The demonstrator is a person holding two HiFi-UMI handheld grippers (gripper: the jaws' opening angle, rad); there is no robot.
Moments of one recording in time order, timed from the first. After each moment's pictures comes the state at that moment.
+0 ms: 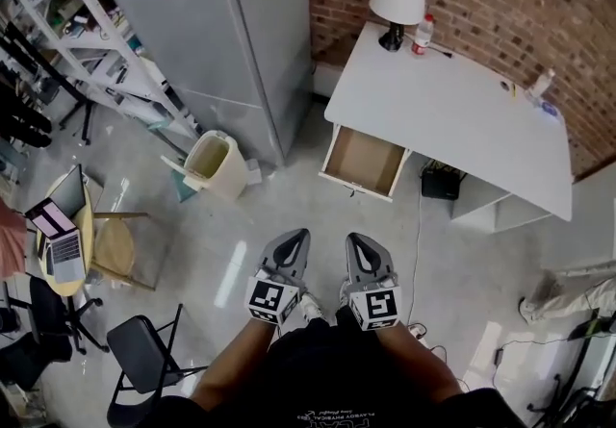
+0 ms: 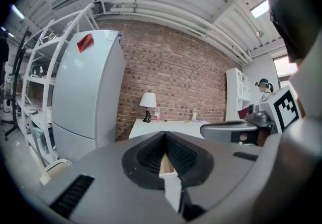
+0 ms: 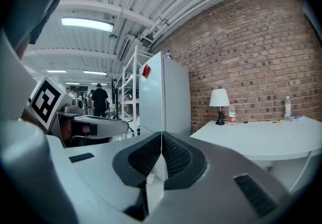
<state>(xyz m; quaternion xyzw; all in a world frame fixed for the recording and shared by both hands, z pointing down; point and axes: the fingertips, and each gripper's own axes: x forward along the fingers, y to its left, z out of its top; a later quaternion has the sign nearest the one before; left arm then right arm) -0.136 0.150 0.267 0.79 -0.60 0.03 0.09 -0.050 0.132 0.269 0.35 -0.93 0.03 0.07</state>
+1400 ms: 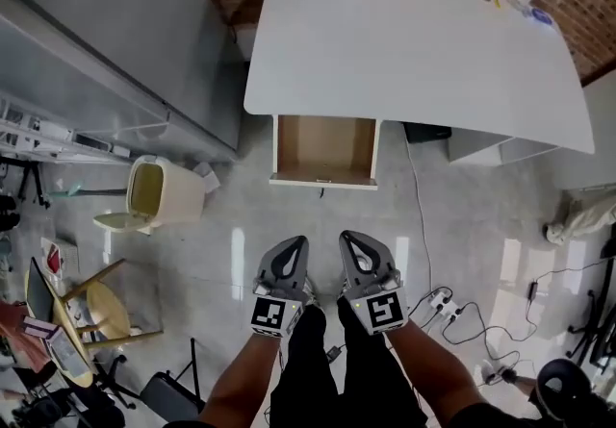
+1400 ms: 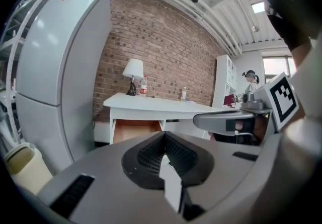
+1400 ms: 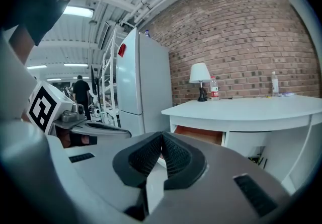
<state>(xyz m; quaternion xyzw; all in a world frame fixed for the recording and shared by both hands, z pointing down) -0.086 0.016 0.449 0.85 -0.51 0.07 0.13 -0.015 0.003 0.426 0.42 -0.90 0.07 0.09</state>
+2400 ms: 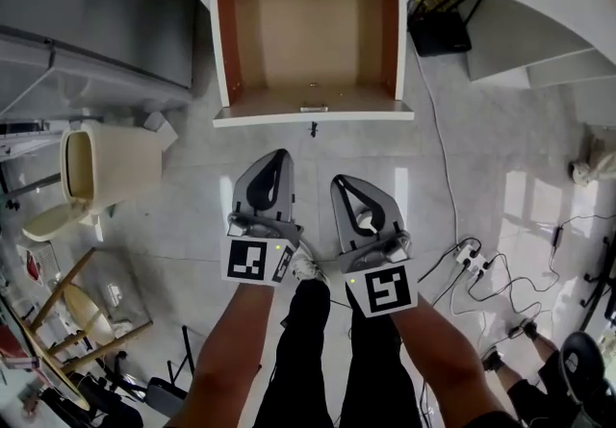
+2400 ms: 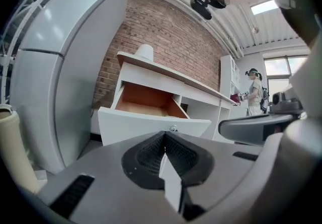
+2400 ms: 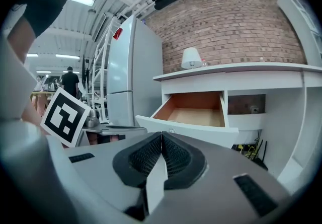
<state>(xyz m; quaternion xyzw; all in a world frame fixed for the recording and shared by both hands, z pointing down) -0.105 -0.066 0.663 0.84 -0.52 0.03 0.13 -0.034 -0.025 0.635 0.49 -0.87 0.09 0.08</state>
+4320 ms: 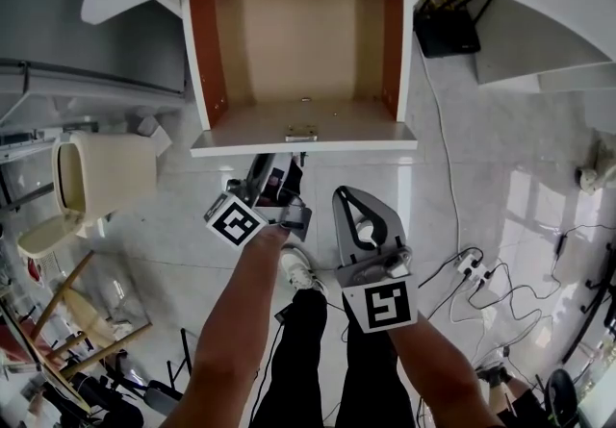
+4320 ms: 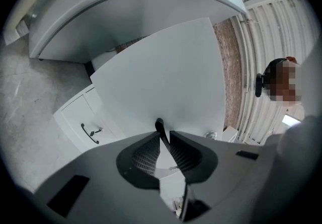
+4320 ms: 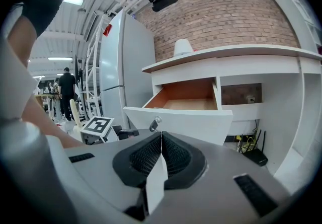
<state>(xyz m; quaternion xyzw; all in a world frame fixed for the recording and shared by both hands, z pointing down) -0.090 -0.137 0.741 0.76 -0.40 -0.25 0.45 -0.013 -0.051 0.668 0.50 -0.85 0.13 0.08</state>
